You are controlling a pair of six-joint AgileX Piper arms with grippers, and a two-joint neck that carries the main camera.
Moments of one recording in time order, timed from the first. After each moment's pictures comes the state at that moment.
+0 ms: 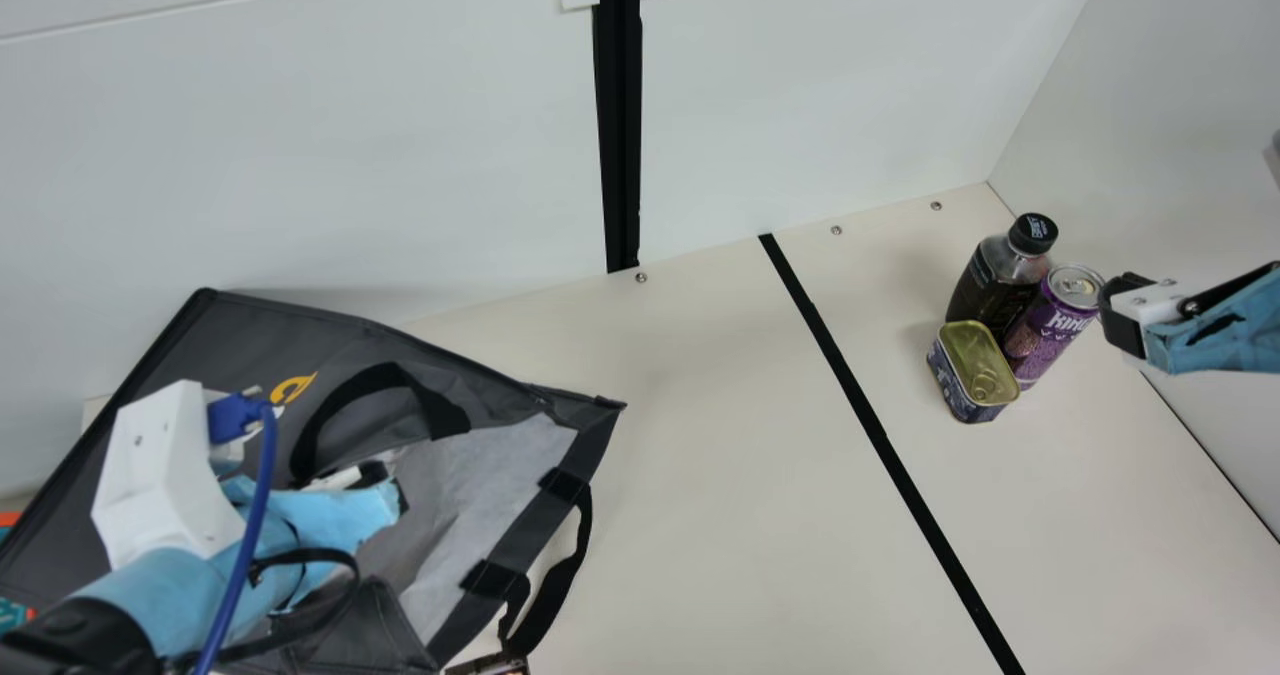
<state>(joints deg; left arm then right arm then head) -34.0 80.1 -72.2 -2.3 42.4 -33.0 -42.4 67.1 -92.0 13.1 69.8 -39.5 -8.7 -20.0</state>
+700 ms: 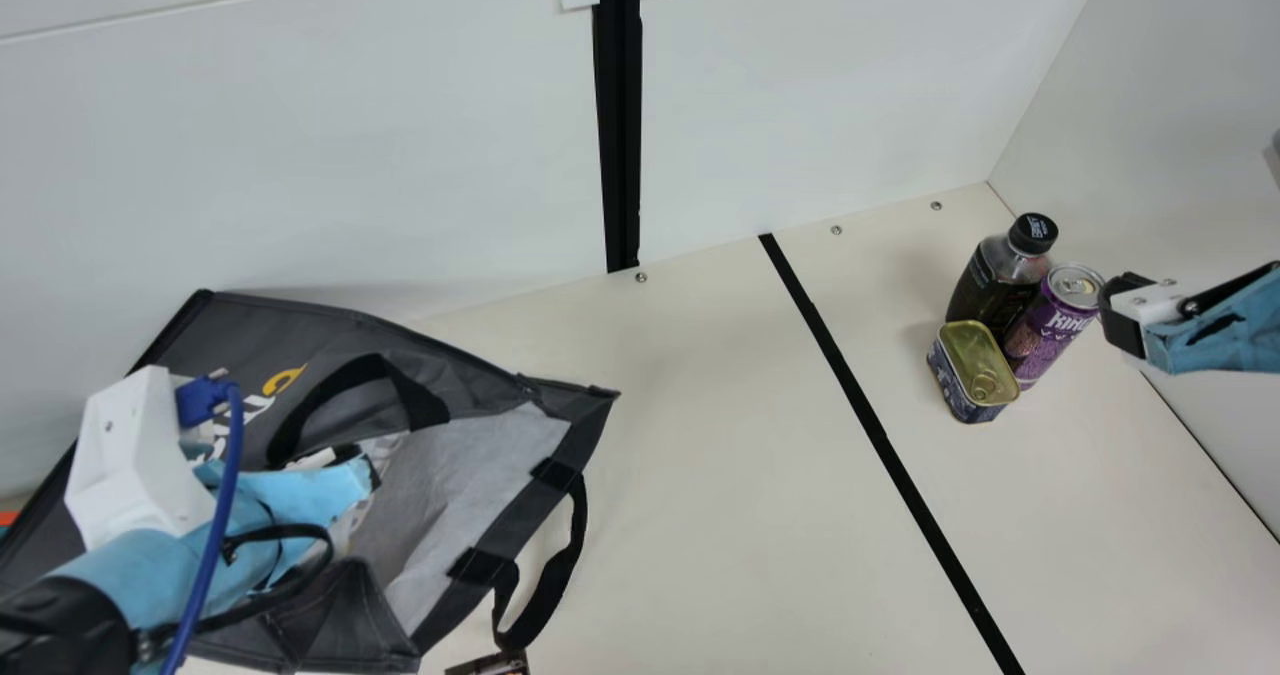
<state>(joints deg) -31.1 81.0 -72.7 -4.5 41.4 -31.1 -42.4 67.1 -92.0 13.1 69.8 -39.5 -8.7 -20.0</state>
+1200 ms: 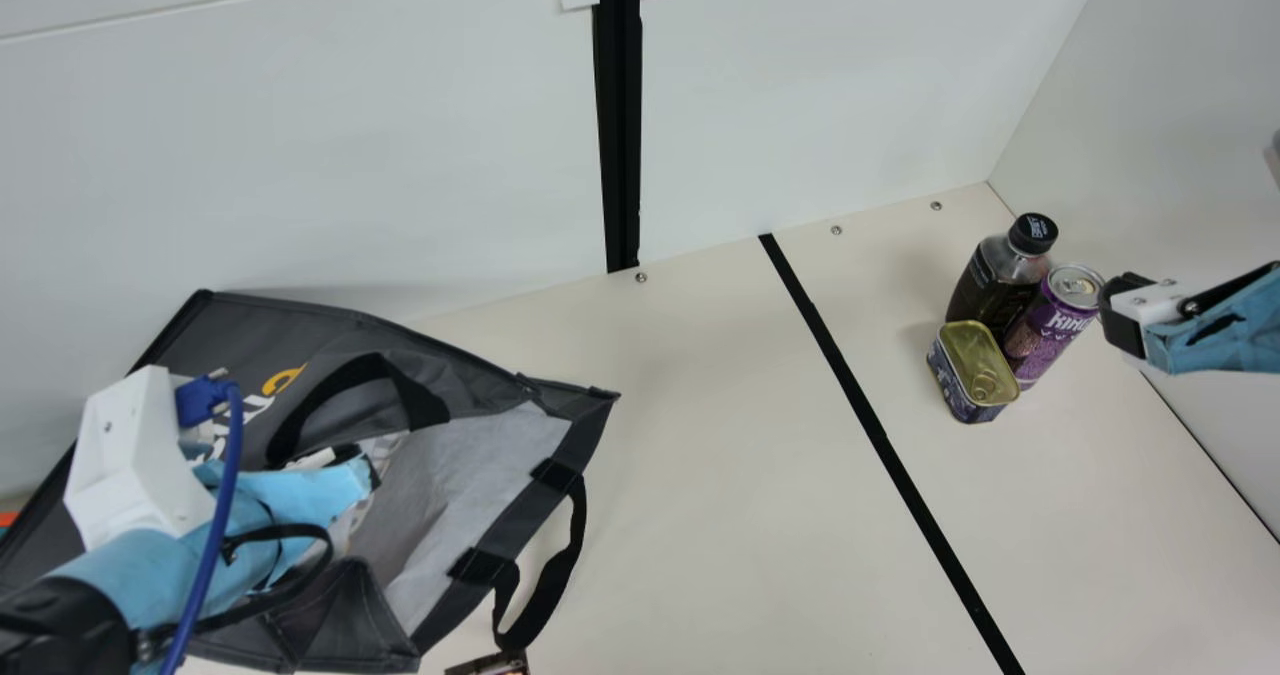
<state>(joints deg) -31.1 81.0 -72.7 -4.5 41.4 -31.1 -42.4 67.1 -92.0 13.1 69.8 -39.5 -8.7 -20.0</state>
